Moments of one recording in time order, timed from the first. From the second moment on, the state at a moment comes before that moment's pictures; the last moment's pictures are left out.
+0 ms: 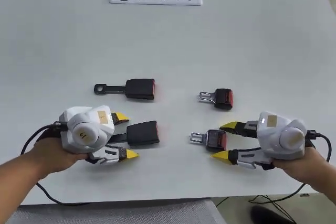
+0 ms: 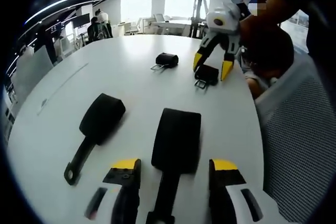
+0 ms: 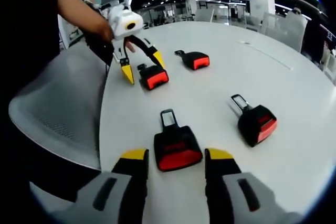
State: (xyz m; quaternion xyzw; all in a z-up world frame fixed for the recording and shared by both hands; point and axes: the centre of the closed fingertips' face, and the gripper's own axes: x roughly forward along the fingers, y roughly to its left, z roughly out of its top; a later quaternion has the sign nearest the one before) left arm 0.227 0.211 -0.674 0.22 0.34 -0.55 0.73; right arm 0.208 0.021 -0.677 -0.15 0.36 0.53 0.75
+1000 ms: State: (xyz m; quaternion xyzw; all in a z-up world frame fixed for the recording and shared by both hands) left arm 0.225 0.215 -0.677 0.30 0.32 -0.62 0.65; right arm 0.211 0.021 -0.678 -0.17 0.33 0.57 0.73
